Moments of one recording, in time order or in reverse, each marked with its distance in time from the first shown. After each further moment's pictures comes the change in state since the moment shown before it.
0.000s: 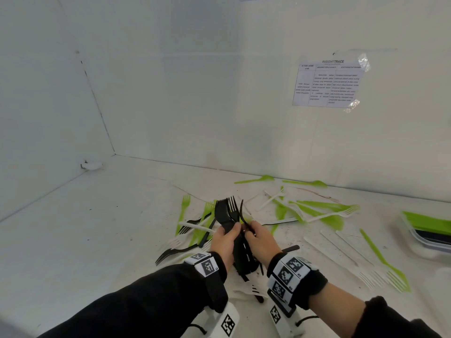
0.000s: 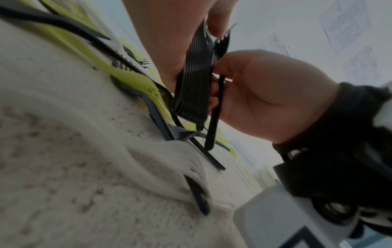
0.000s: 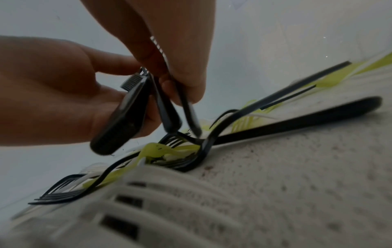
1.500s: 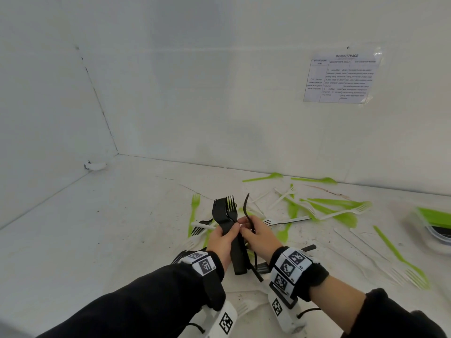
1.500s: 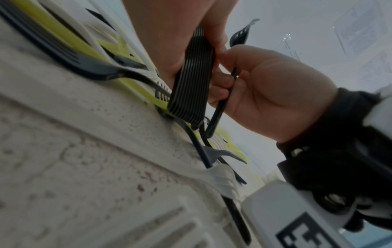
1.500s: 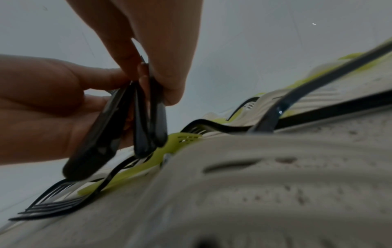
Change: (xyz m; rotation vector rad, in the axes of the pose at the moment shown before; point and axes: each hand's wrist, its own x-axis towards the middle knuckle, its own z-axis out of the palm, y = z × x) left_hand 0.007 0.019 -0.041 0.057 -0.063 0.061; right_hand 0.018 -0.011 0.037 0.224 -0.075 0.005
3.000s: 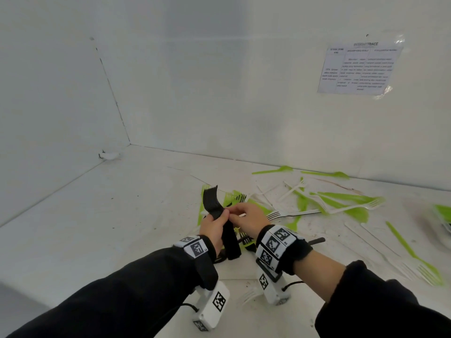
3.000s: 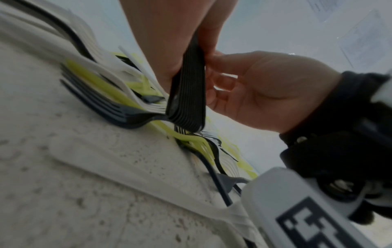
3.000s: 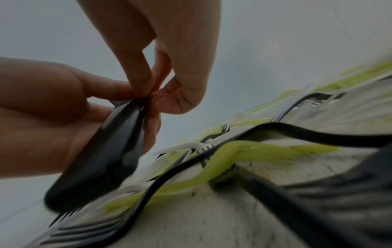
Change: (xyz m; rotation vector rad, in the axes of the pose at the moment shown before) left_hand -0.002 0.024 -0.023 0.040 0.190 -0.015; right_hand 0.016 -0.028 0.025 -0.254 -0.094 -0.026
